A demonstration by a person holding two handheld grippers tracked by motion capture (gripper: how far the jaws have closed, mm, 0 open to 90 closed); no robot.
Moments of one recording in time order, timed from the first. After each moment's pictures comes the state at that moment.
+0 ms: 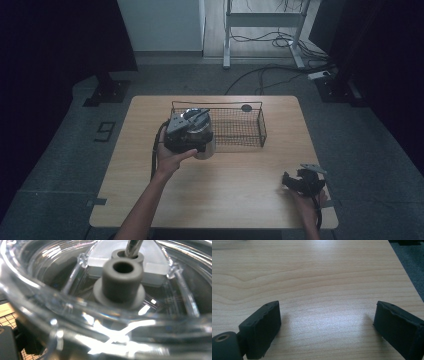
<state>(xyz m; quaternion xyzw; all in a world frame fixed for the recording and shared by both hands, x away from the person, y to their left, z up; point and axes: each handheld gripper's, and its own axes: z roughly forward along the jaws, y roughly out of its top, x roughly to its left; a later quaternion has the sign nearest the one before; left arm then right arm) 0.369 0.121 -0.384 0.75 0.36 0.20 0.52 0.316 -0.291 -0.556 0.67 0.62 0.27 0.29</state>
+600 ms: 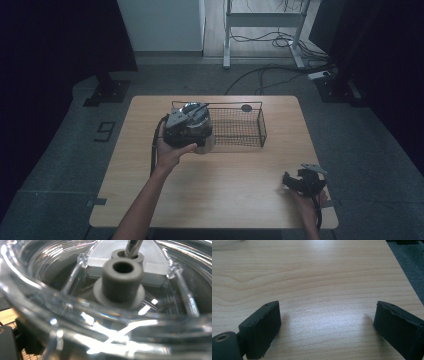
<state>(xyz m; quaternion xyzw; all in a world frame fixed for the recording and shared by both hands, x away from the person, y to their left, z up) 0.378 0.122 -0.373 0.74 0.37 0.22 0.52 0.316 -0.292 -0.556 0.68 0.62 0.27 0.29</state>
